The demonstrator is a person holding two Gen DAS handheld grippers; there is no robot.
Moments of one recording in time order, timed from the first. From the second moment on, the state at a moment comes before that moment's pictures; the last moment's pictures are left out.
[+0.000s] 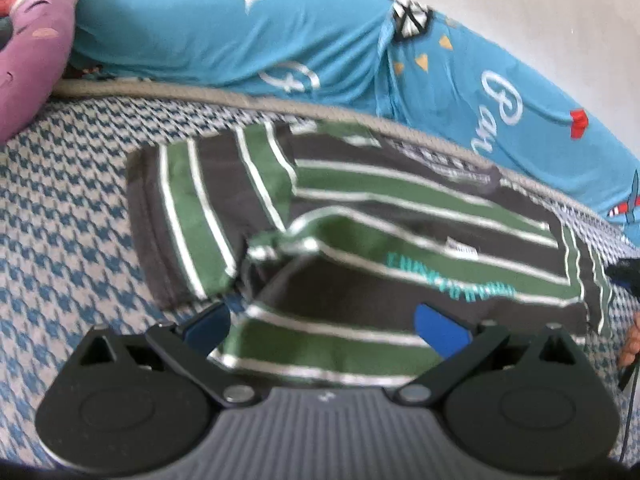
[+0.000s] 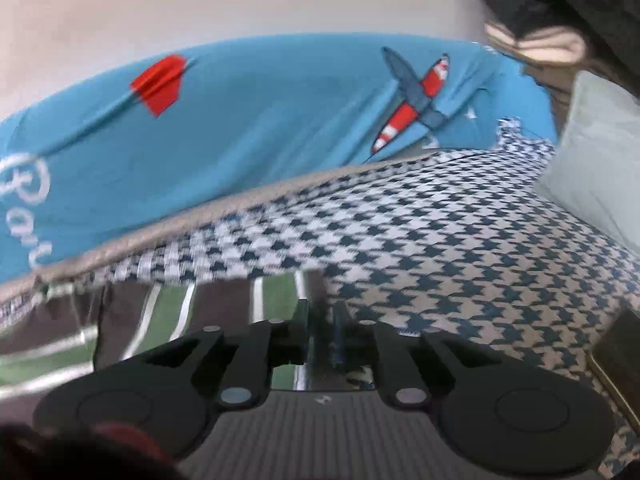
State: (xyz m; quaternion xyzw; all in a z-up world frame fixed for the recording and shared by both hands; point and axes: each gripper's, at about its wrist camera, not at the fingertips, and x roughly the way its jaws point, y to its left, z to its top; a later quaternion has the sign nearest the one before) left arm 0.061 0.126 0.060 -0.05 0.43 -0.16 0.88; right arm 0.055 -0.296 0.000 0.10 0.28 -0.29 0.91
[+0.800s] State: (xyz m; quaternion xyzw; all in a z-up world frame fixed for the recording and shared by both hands) left arm 0.139 0.235 0.058 -0.17 0.43 -0.06 0.88; right arm 0.024 -0.202 0.049 0.20 0.31 -0.14 0.92
